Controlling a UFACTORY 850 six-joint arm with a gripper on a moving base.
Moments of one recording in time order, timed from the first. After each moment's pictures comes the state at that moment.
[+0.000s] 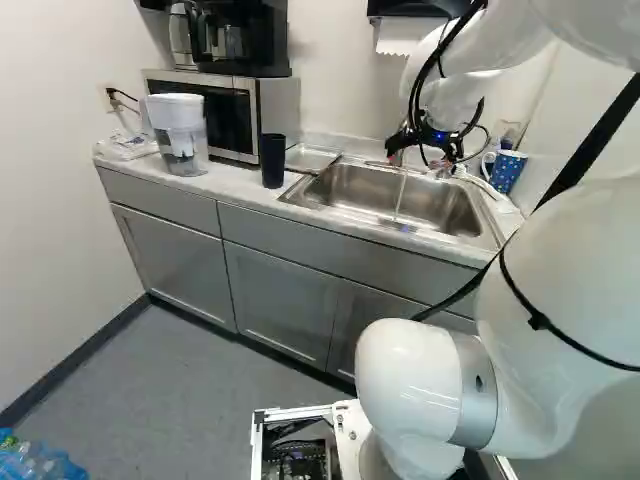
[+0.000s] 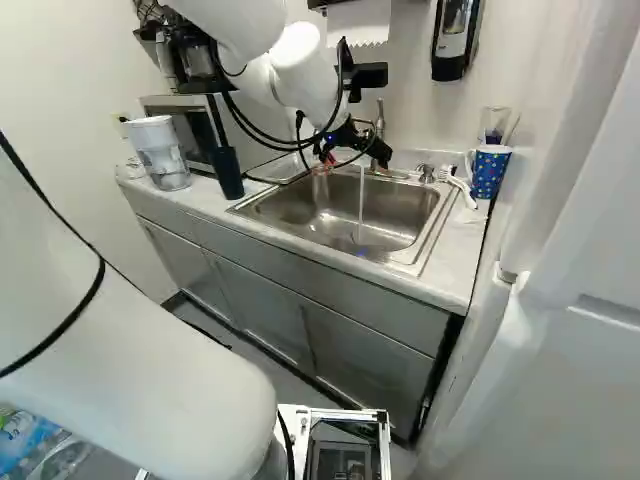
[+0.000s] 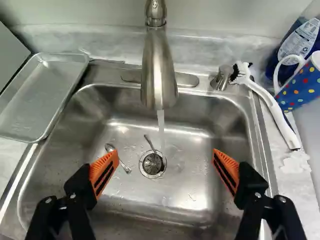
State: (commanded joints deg) arm -20.4 10.5 -51.0 0.0 -16.0 0.0
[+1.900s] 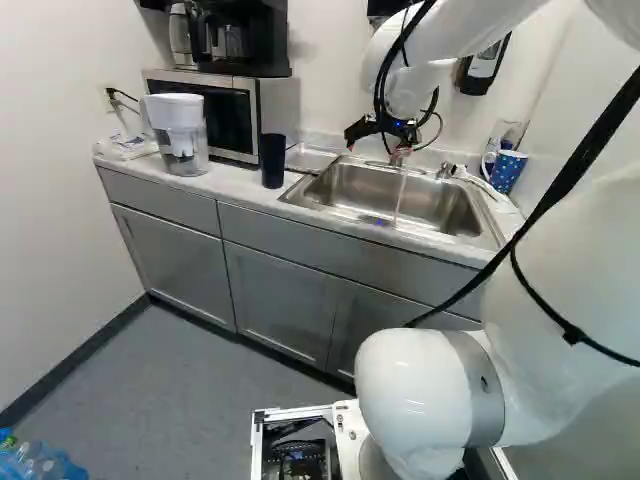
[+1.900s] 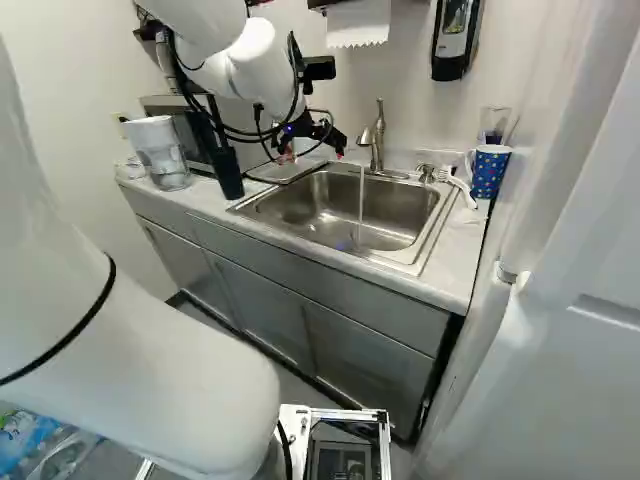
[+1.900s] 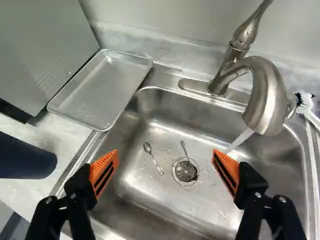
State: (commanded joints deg) arm -6.7 9.9 -54.0 0.0 -16.0 0.0
